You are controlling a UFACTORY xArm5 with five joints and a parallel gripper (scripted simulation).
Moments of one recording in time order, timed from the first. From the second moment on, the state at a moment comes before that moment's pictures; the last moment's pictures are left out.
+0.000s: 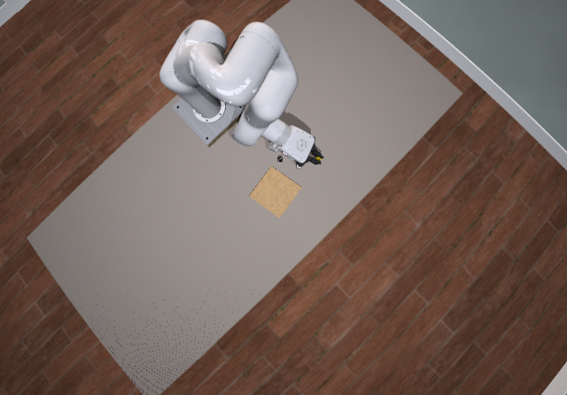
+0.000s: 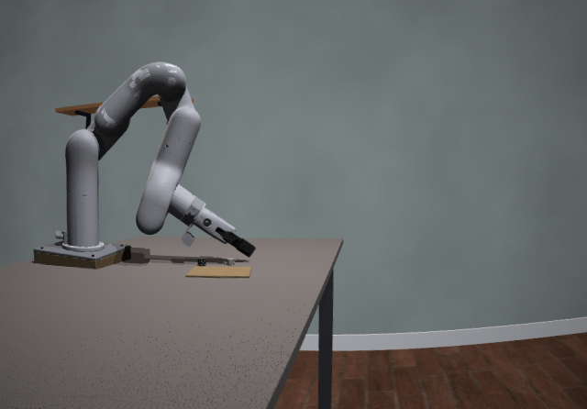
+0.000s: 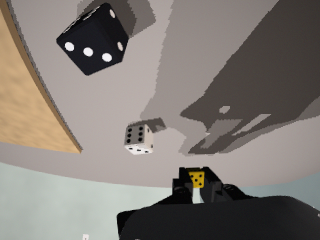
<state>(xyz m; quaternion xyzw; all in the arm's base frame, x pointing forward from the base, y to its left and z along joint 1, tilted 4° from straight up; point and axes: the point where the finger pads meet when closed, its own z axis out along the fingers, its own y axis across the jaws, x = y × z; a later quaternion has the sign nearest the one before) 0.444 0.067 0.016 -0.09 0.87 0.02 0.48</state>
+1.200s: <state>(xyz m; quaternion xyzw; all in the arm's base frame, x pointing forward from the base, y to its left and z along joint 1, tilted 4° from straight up) 0.445 0.067 0.005 -0.09 0.87 0.02 0.48</state>
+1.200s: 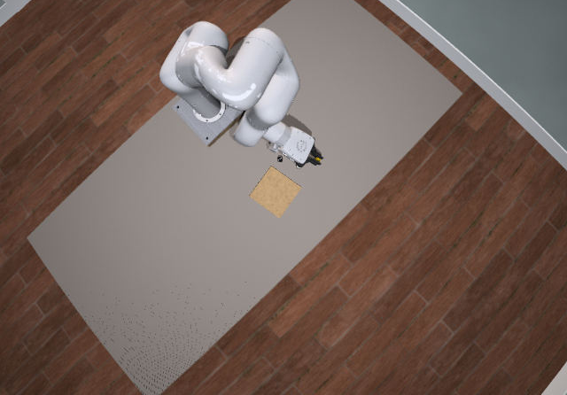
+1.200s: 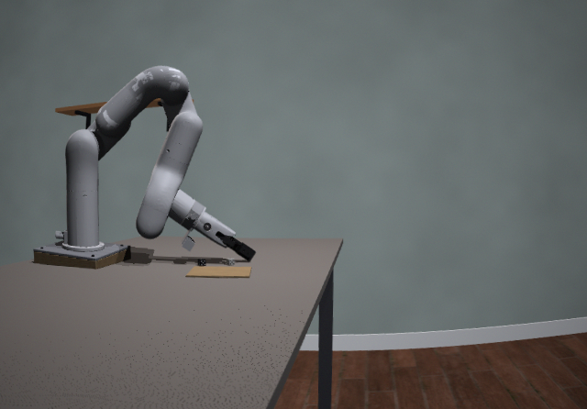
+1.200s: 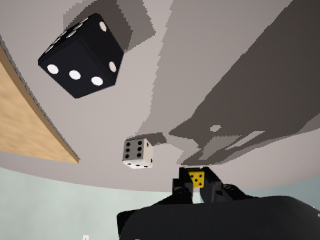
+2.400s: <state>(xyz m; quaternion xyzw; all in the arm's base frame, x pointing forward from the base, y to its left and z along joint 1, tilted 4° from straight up) 0.445 0.067 0.005 -0.09 0.87 0.02 0.48</state>
